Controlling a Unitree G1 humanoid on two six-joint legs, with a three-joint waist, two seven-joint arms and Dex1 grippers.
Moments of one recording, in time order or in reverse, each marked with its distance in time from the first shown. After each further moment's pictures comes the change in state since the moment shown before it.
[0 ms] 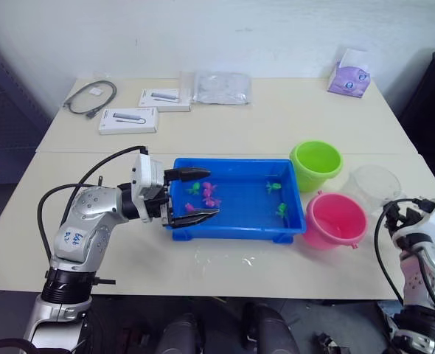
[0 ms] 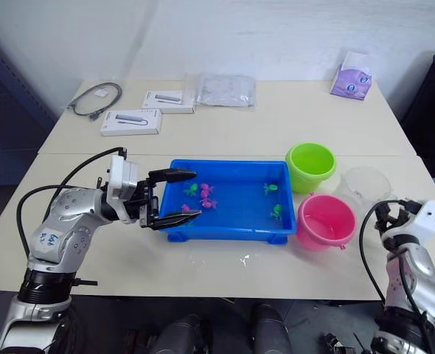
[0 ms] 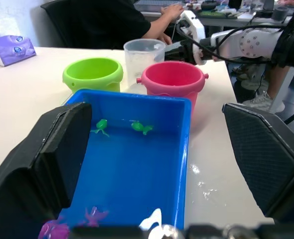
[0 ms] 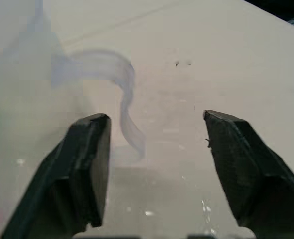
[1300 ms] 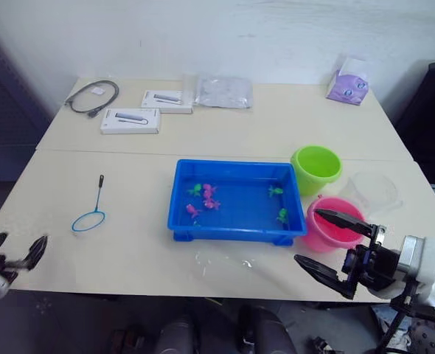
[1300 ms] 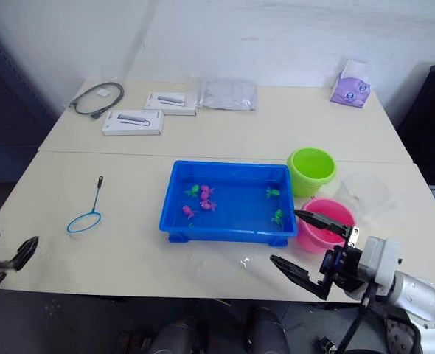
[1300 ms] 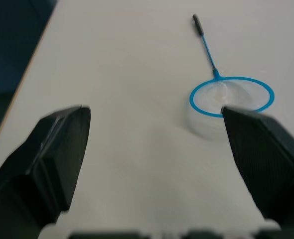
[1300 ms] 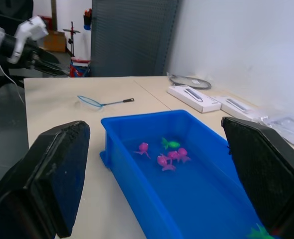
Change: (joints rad) left arm 0.563 0.086 0.672 0.047 0.083 0.208 0.654; right arm 0.348 -0.135 0.324 -0.650 0.230 -0.425 0.907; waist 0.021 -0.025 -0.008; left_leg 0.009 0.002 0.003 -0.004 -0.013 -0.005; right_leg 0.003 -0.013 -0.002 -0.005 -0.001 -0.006
